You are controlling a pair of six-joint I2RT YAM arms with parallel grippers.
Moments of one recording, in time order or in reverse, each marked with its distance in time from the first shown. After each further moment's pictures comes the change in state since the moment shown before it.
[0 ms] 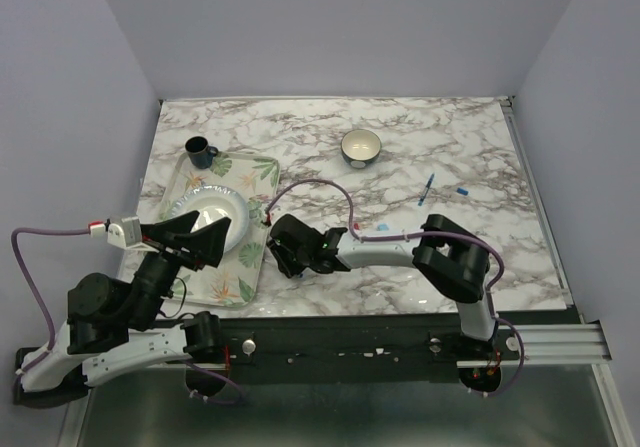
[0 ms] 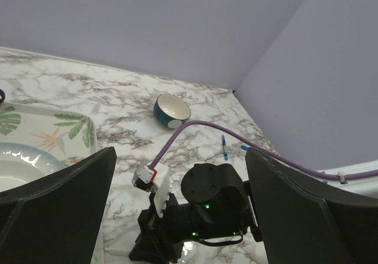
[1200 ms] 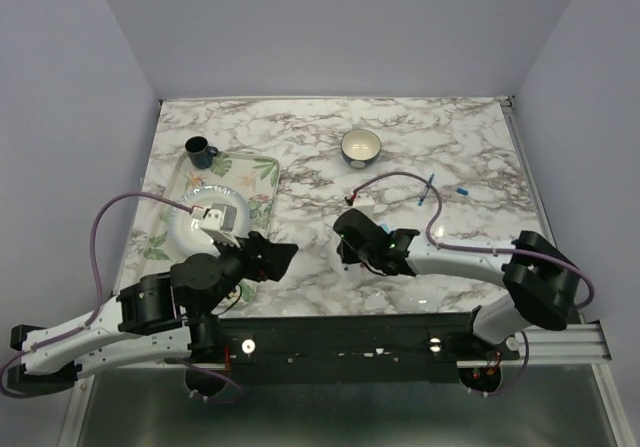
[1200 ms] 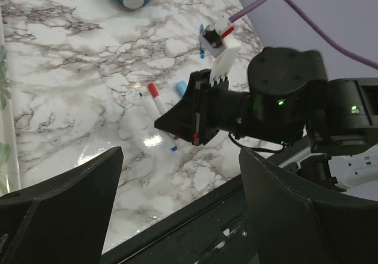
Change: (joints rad) left arm -0.006 0.323 -0.056 -0.133 0.196 -0.455; right arm -0.119 -0.439 -0.429 -0.065 0.263 0.383
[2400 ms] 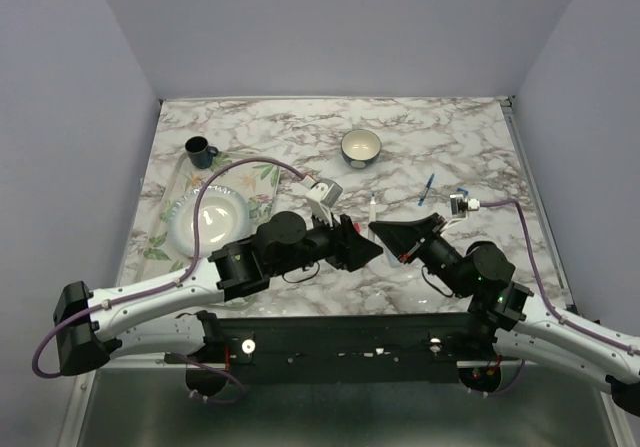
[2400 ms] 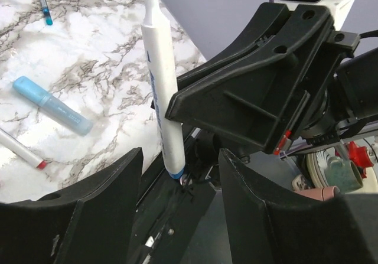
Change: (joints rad) left arm 0.125 0.620 0.124 0.574 0.631 0.023; right arm -0.021 -0.995 -0.434 0.522 -0.104 0.037
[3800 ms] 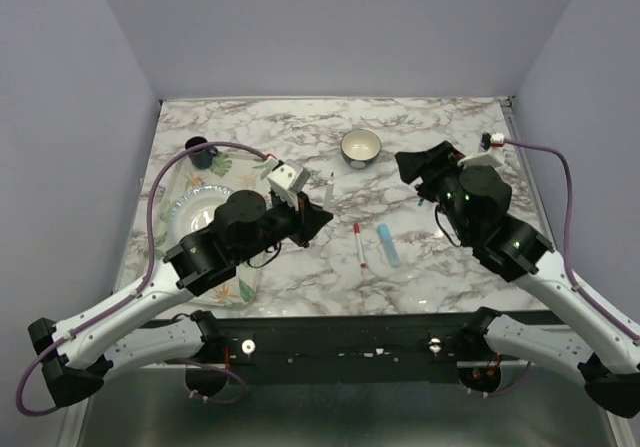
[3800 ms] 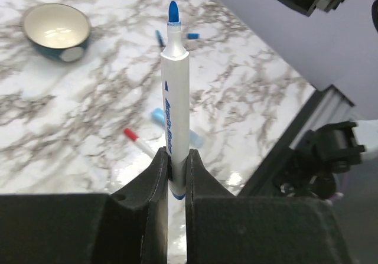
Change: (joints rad) left arm 0.194 -0.109 0.129 -0.280 0.014 0.359; right arm -0.208 0.283 0.563 -0.592 0.281 0.080
